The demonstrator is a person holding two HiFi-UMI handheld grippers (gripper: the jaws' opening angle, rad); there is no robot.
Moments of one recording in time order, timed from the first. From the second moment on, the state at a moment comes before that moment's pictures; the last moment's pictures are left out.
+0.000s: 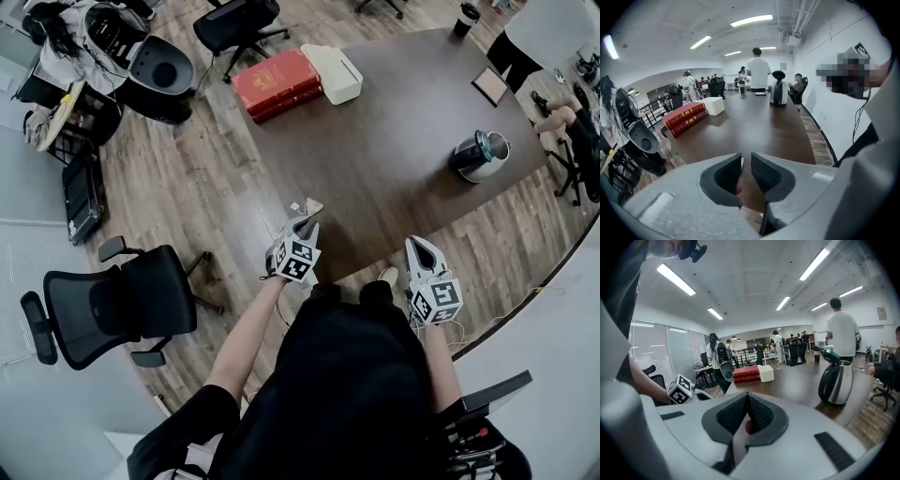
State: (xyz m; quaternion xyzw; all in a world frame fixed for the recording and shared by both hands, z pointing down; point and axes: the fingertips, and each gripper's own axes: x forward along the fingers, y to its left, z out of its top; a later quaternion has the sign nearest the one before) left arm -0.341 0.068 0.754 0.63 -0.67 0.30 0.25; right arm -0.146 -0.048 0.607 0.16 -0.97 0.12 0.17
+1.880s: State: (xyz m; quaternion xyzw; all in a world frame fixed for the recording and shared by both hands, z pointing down) left arm -0.381 0.041 0.874 0.57 -0.63 0.35 0.40; right arm -0.097 -0.054 0.622 0.23 -0.95 0.13 0.18
